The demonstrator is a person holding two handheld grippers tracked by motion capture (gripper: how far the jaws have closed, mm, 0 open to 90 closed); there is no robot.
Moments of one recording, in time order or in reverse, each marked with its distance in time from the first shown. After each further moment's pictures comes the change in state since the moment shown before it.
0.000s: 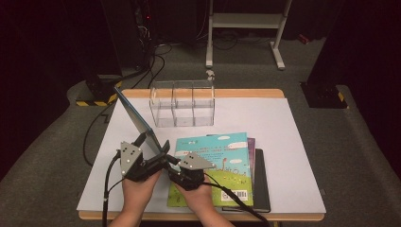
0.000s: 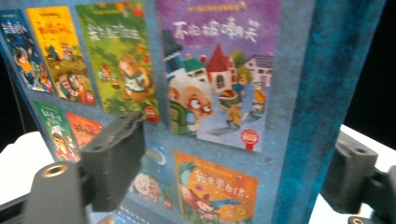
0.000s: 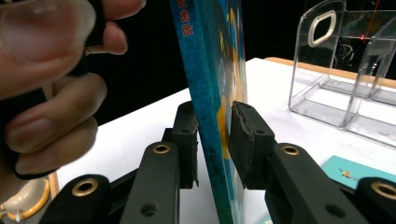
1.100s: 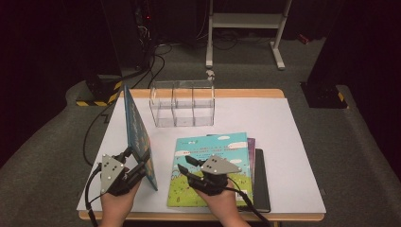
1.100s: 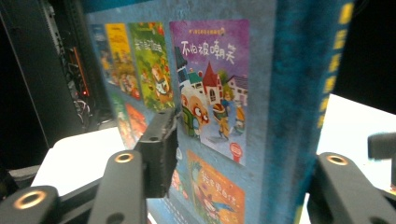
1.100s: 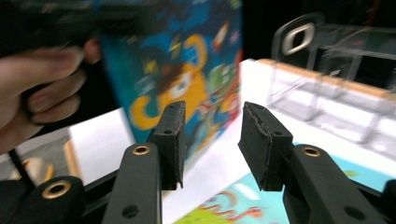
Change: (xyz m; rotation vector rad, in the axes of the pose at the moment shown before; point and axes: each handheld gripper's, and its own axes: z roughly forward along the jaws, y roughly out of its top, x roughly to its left) left arm 0.033 -0.008 -0.047 -0.005 -0.028 0.124; right arm -0.020 0.017 -0.070 0.001 -0.018 -0.046
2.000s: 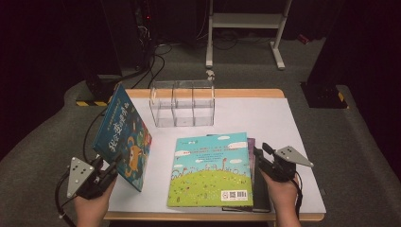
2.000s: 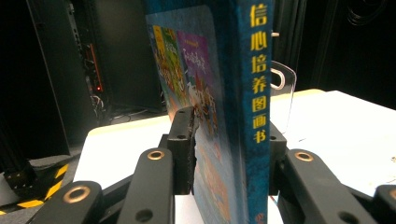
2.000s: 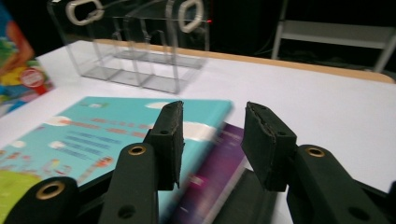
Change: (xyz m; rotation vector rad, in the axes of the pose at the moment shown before) left arm 0.050 -0.008 -0.029 -0.005 0.043 -0.035; right arm -0.137 -0.051 -0.111 0.052 -0.490 0.124
